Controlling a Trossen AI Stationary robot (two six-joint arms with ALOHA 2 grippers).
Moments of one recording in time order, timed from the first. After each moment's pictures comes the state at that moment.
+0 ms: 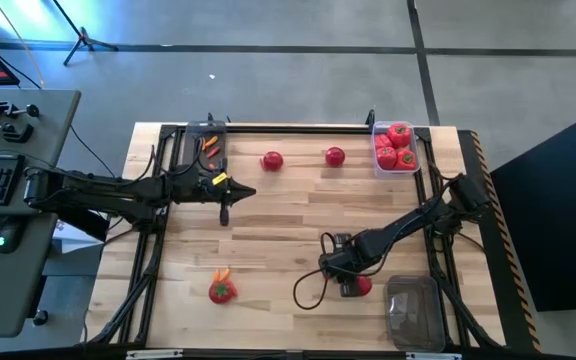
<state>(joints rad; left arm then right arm) 0.13 0.96 0.39 0.38 0.01 0.05 0.41 1.81 1.07 -0.59 -0.02 0.31</state>
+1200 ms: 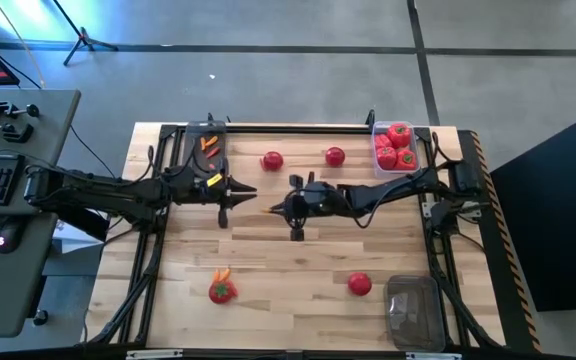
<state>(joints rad) 0.09 0.96 0.39 0.48 0.01 0.05 0.02 1.80 1.06 0.34 0.06 -0.21</state>
